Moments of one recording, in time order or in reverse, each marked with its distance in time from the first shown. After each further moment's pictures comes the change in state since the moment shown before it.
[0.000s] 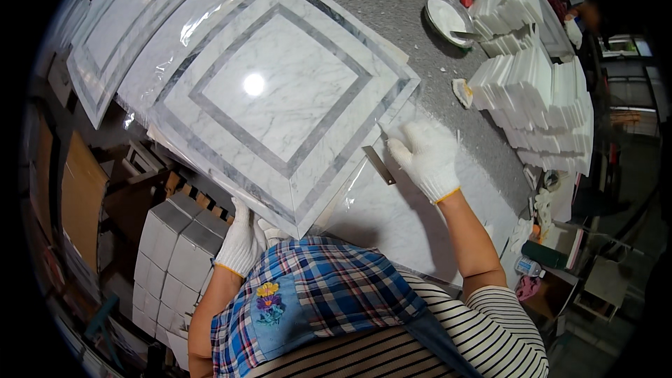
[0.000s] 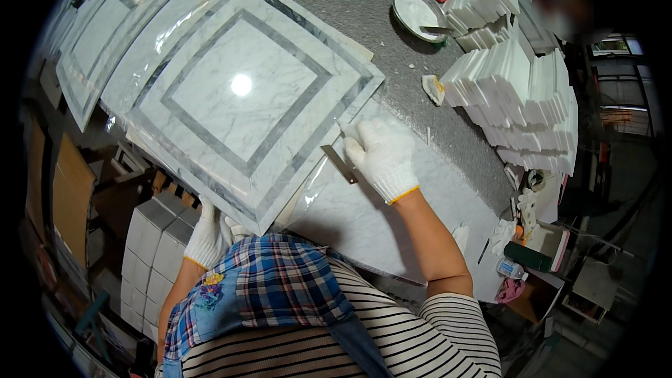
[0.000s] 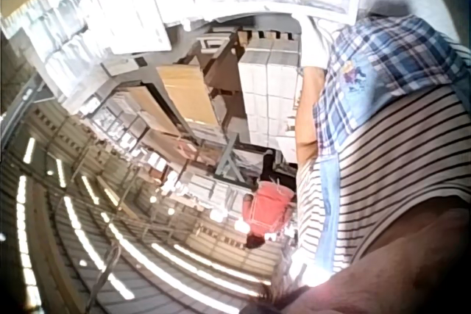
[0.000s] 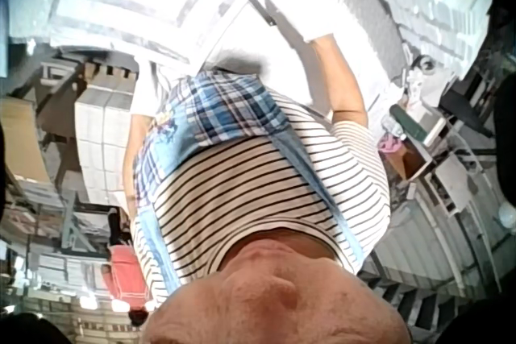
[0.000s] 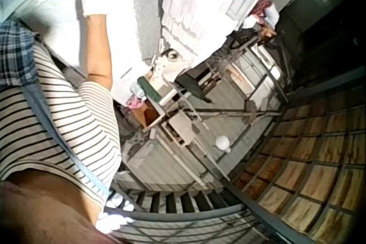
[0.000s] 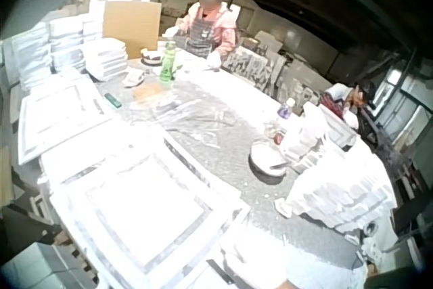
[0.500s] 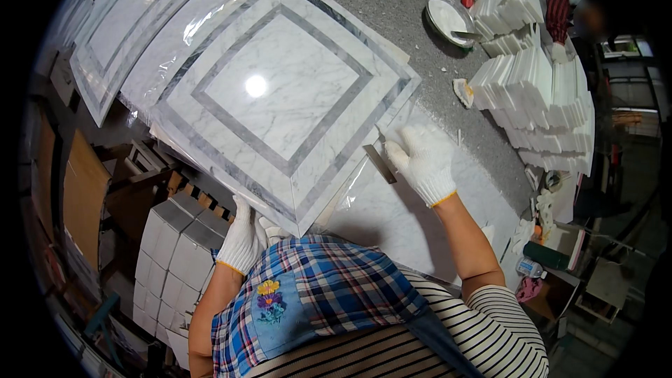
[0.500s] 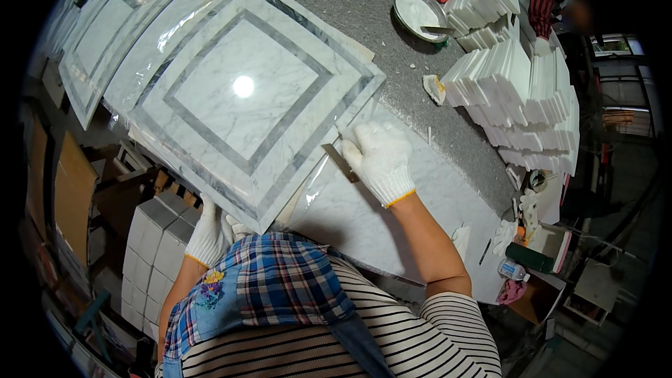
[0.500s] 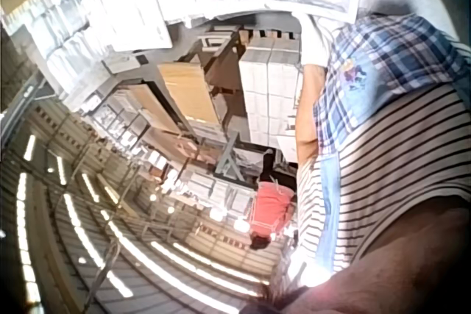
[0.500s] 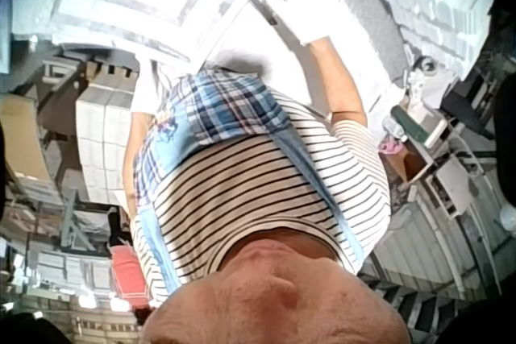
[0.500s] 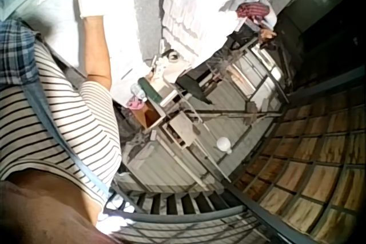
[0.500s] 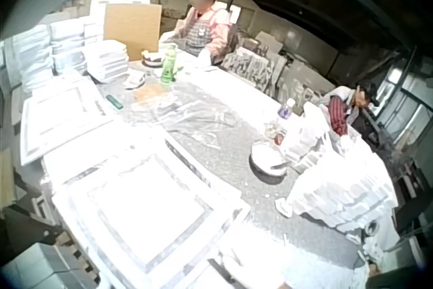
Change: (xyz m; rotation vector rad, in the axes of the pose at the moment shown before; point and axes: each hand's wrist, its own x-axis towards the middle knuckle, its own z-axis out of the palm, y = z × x) left_hand -0.006 0.002 0.011 0.019 -0.014 -0.006; right_hand -0.008 -0.004 0.006 -0.007 0.044 -0.011
